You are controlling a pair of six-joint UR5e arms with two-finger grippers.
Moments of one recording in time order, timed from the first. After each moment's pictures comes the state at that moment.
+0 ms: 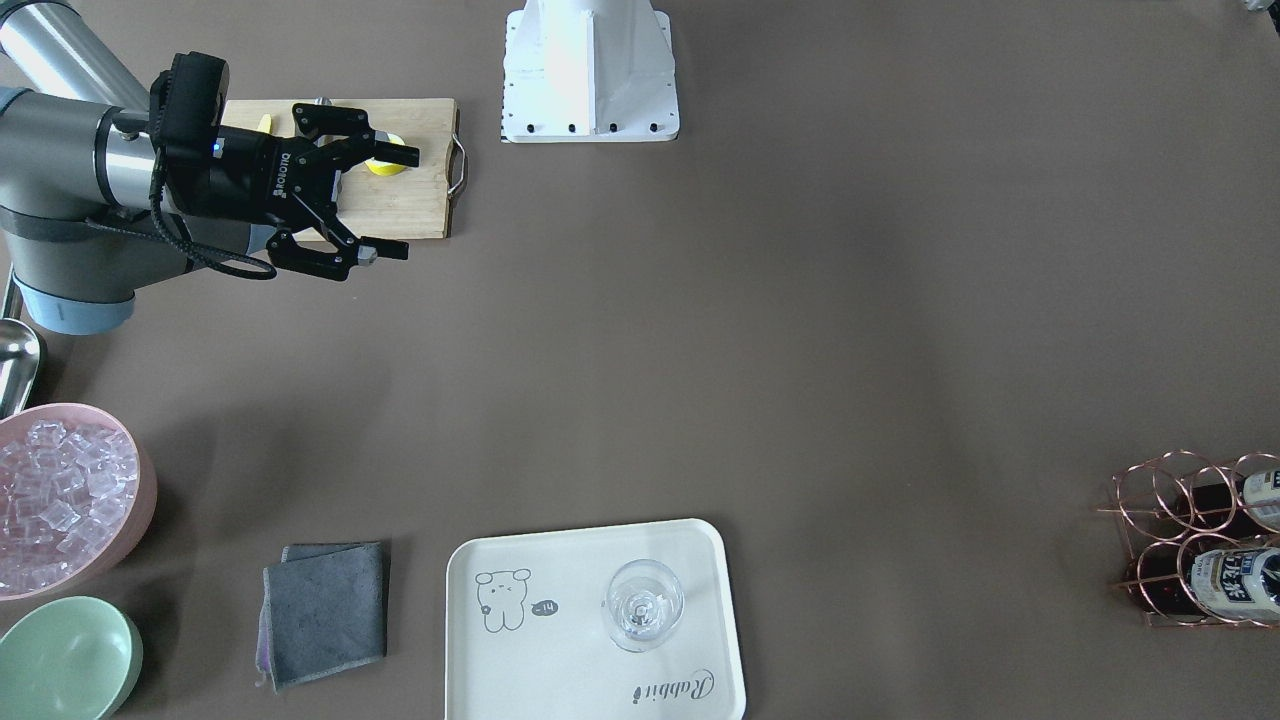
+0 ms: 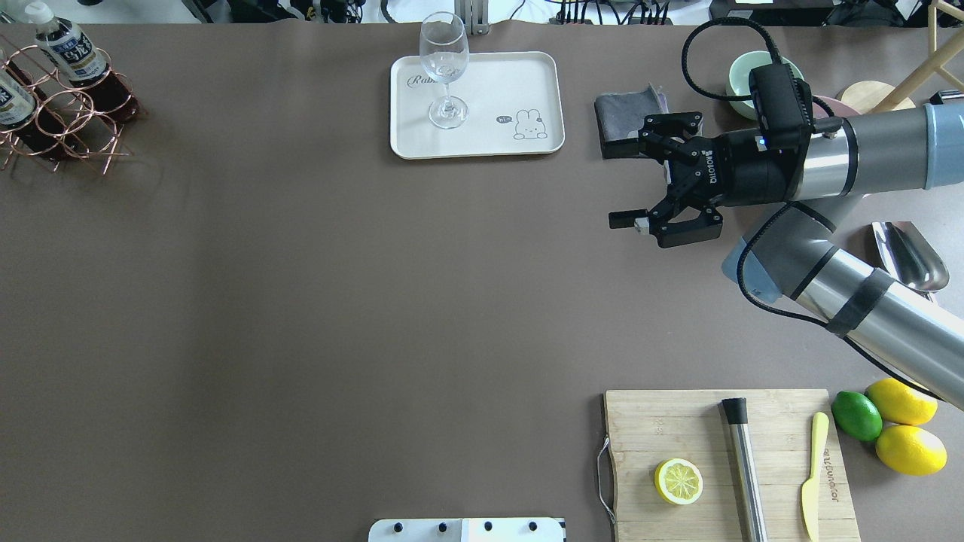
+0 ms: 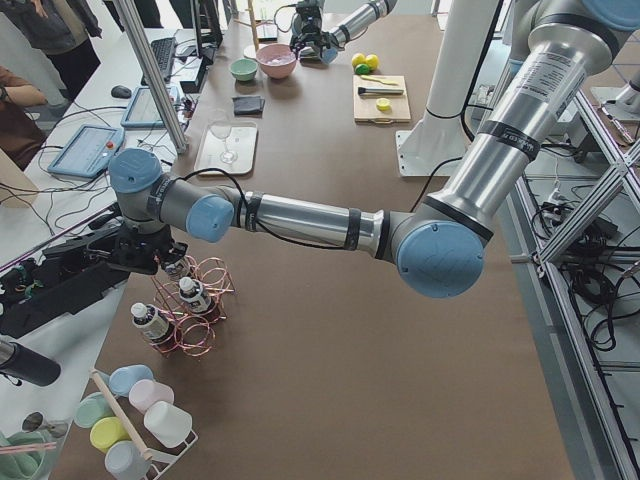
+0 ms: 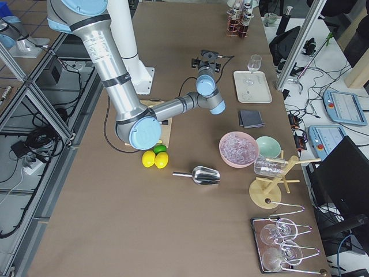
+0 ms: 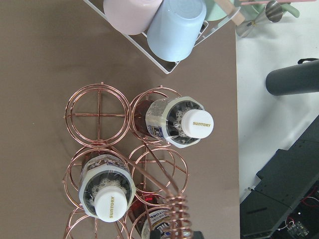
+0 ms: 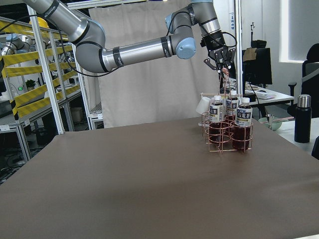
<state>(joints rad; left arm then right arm) -1.56 -2.09 -1.22 -1.82 -2.35 -1.83 0.86 -1.12 1.42 0.38 2.26 0.61</state>
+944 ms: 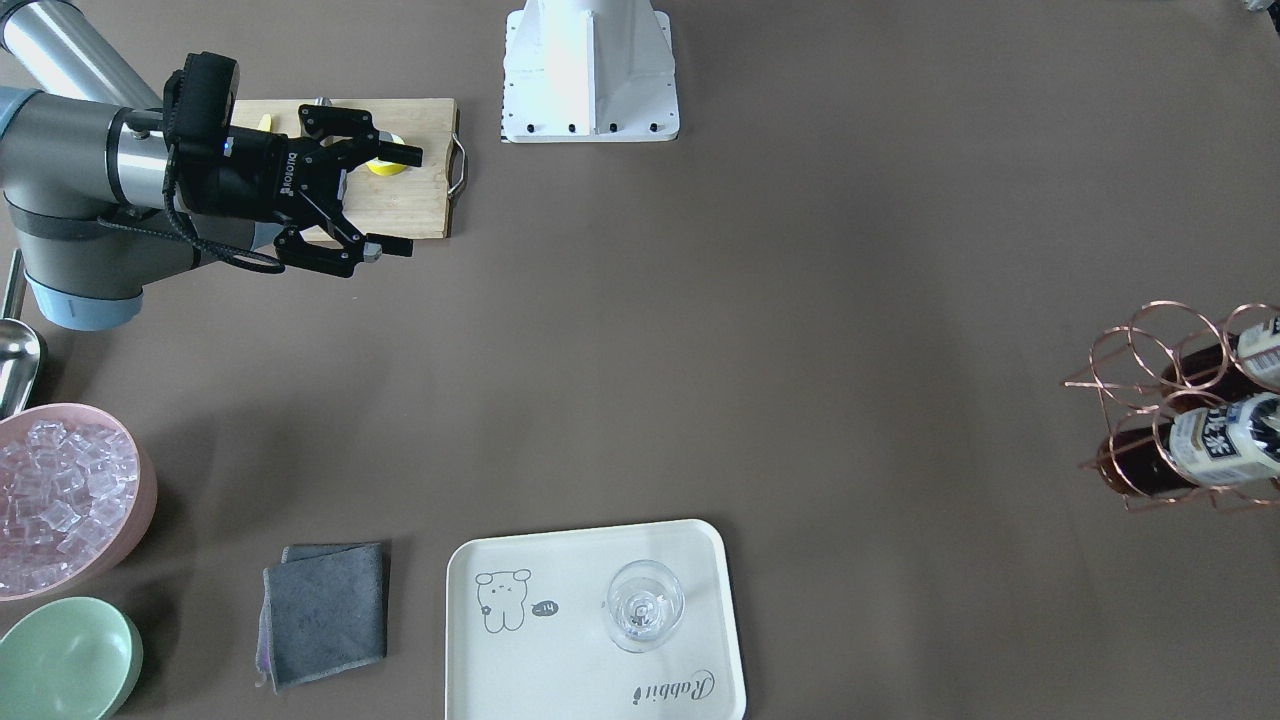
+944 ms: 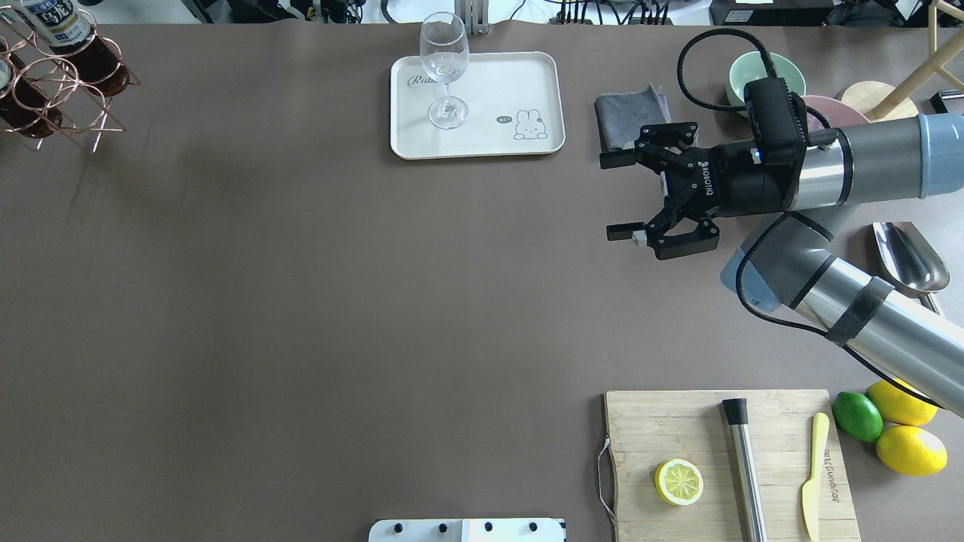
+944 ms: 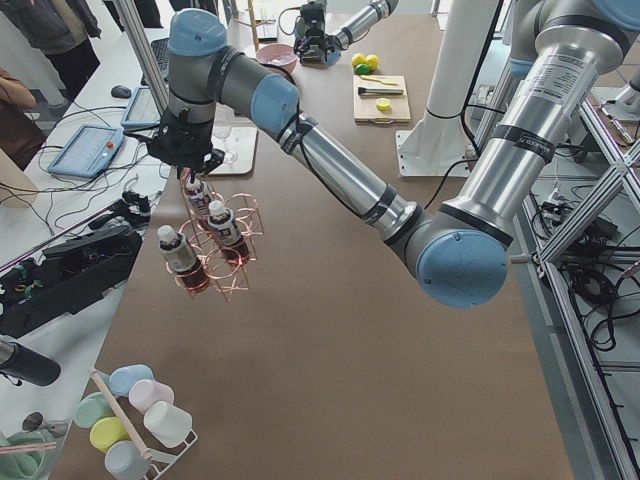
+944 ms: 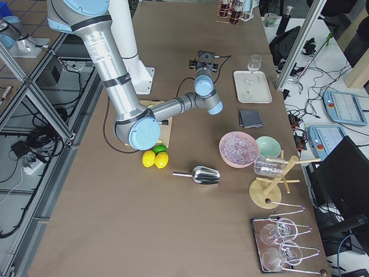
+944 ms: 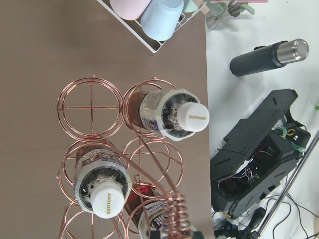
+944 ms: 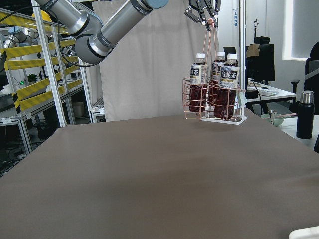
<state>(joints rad) -1.61 -2.04 -1.81 -1.36 -2.35 -1.87 0.84 -1.14 1.43 0.38 2.26 0.57</state>
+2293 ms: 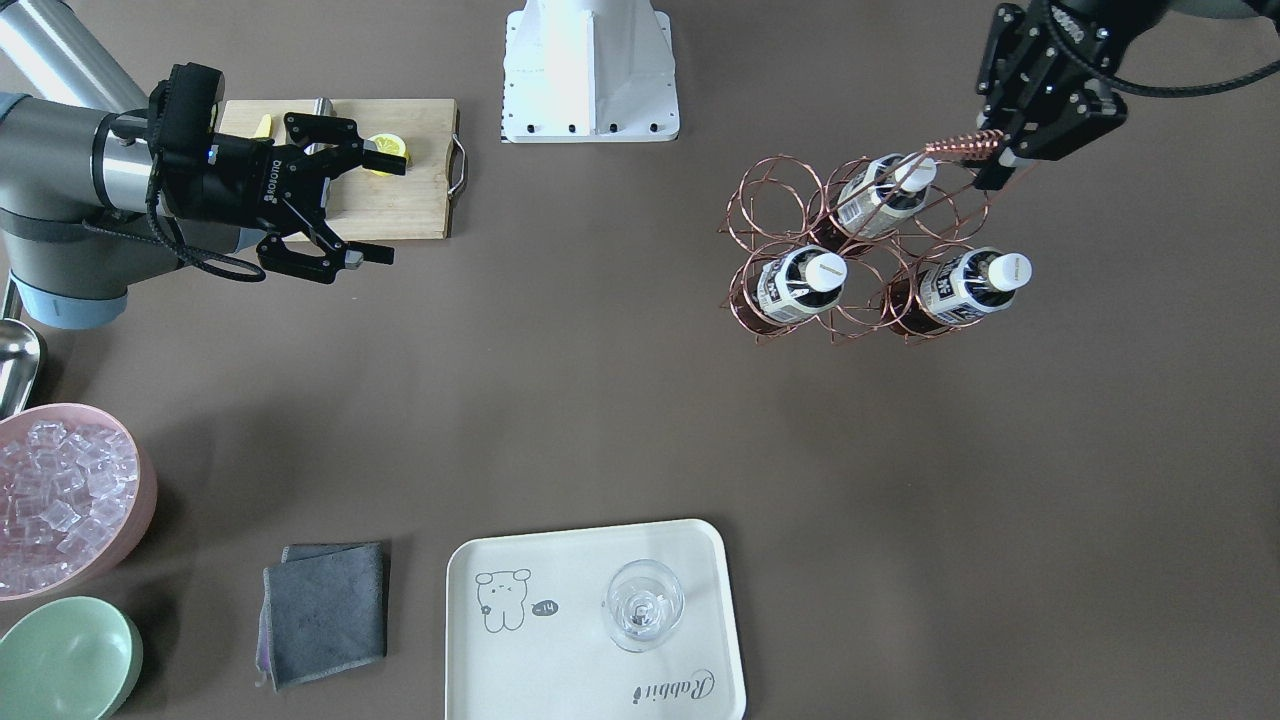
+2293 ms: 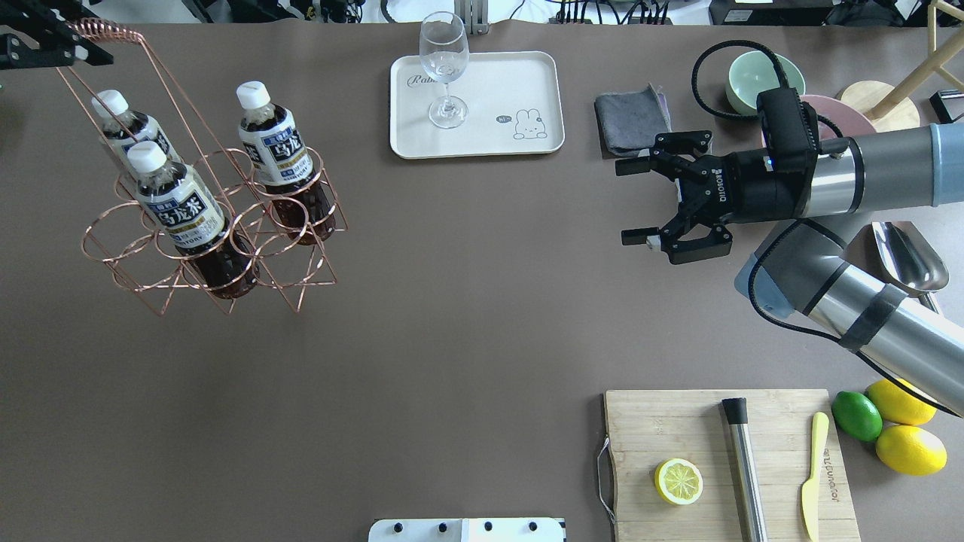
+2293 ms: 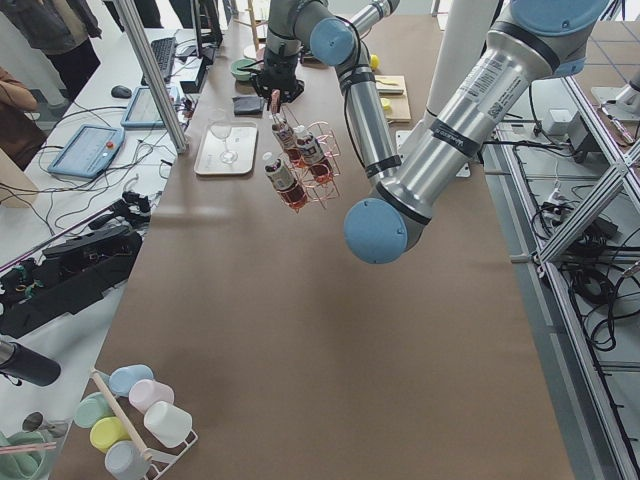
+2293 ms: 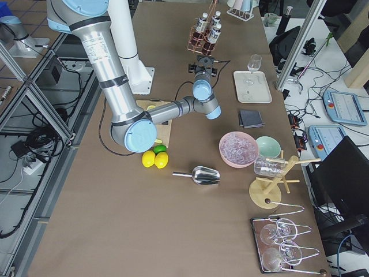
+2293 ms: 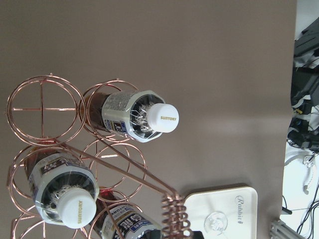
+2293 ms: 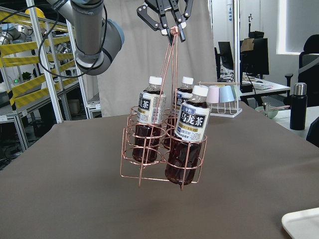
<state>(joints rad) -1.10 -2.22 -2.17 -1.10 -2.20 -2.44 0.85 -1.17 1.43 0.39 2.26 0.57</state>
